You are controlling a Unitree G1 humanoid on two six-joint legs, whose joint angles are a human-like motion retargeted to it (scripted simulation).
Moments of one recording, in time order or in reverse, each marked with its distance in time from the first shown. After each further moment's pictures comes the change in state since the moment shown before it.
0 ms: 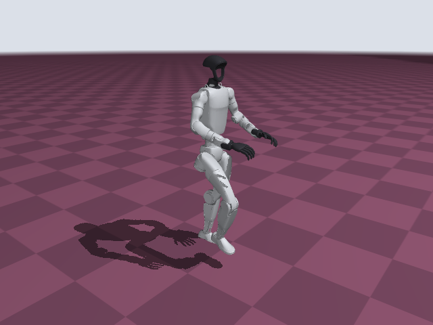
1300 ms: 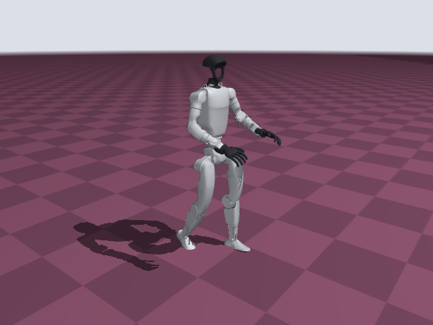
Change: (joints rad) left arm 0.002 0.060 0.050 0.046 -0.064 -0.101 -0.001; right arm 0.168 0.167 -0.162 0.028 0.111 0.008 -0.039; waist 0.096 -0.114 0.150; left_leg -0.092 -0.043 0.163 0.046 0.103 -0.103; right_leg 1.150 0.048 0.215 -0.843 0.128 0.140
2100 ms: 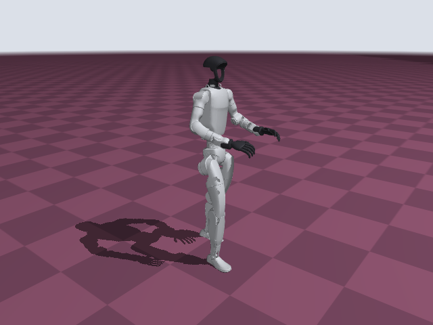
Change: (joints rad) left arm -0.020 -0.023 -0.008 -0.080 -0.030 -0.011 0.013; right arm 0.010 -0.124 0.053 -0.141 -0.045 -0.090 0.023; waist -0.137 0.018 -0.041; left_leg 0.258 0.042 -0.275 -0.036 -0.158 0.039; right_leg -0.447 -0.049 -0.230 -0.083 0.002 -0.071
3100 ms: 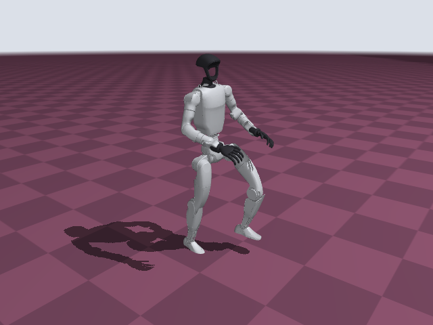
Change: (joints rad) left arm 0.106 0.001 0.000 0.048 -0.022 0.043 -0.051; right arm -0.025 0.034 0.003 -0.010 -0.003 0.137 0.083; waist 0.185 -0.029 0.014; left_leg -0.978 0.084 0.322 1.105 -0.123 0.070; right_leg 0.423 -0.024 0.348 -0.322 0.054 0.076
